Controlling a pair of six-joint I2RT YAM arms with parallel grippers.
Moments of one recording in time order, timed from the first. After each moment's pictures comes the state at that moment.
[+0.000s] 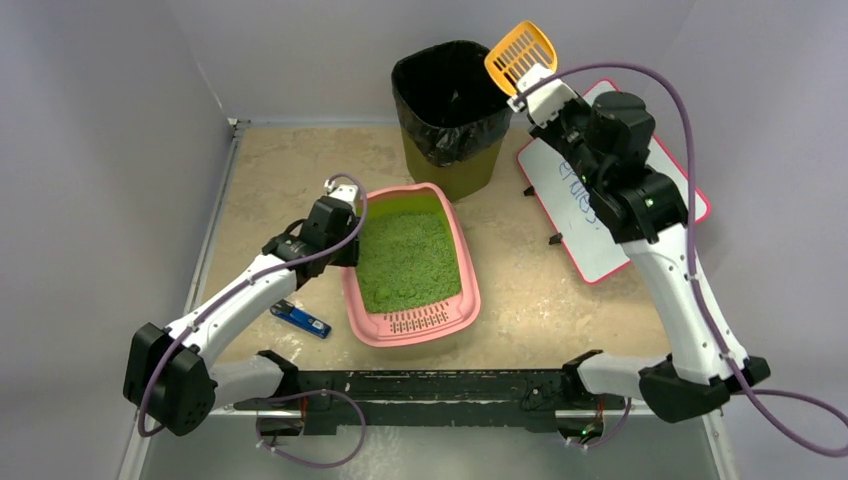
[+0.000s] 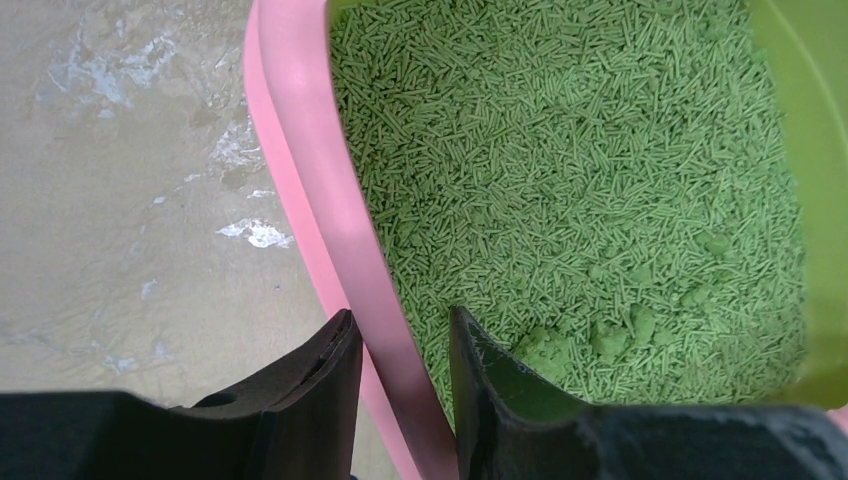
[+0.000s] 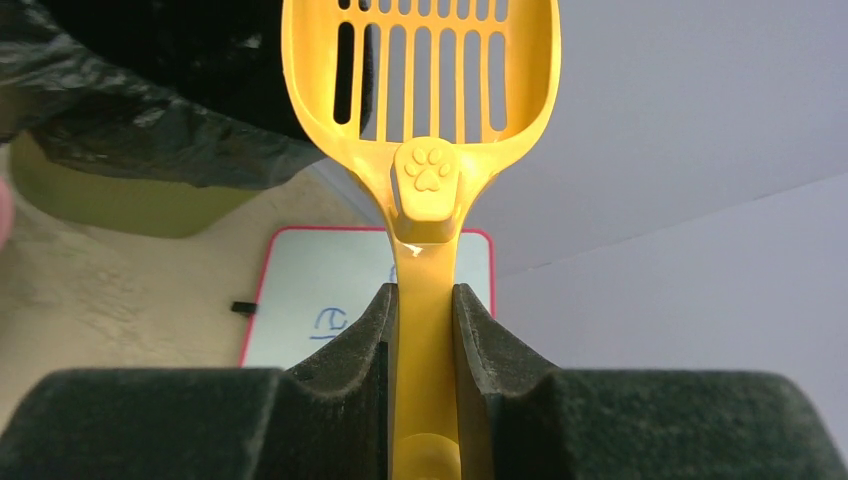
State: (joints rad) left arm -0.51 1.18 0.85 -0.50 -0.16 -0.33; right arm 0.44 1.29 1.74 -0.62 0.26 -0.79
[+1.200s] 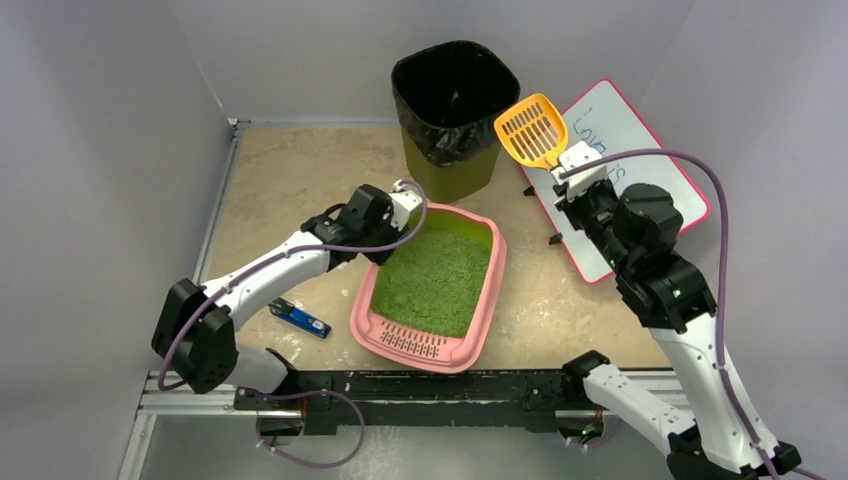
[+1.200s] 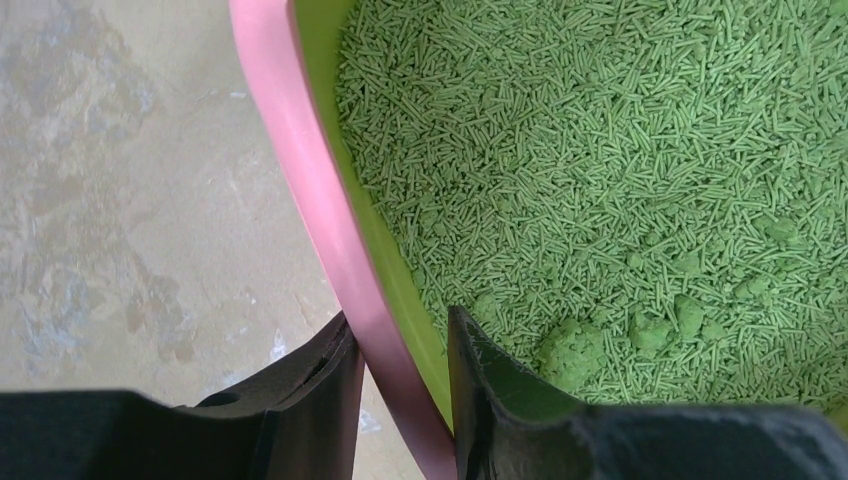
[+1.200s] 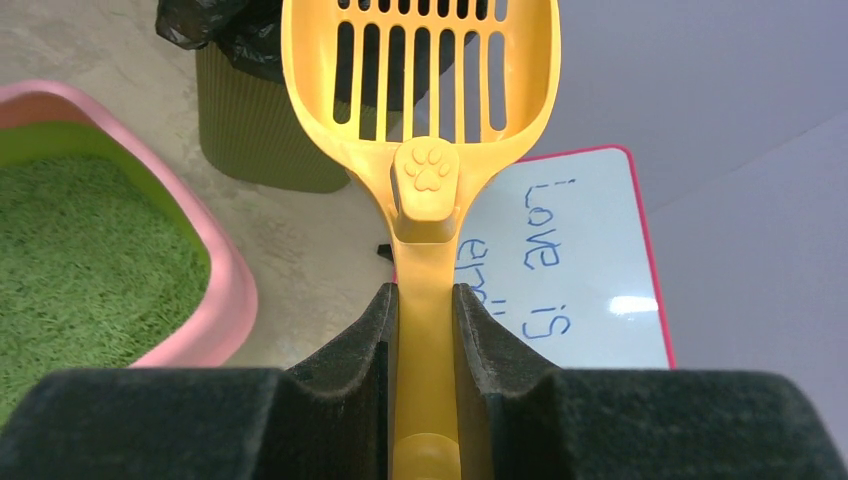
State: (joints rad) left arm -0.66 1.41 1.03 -0.50 0.00 0.08; right arm 0.44 0.84 1.27 -0.60 0.16 -0.49
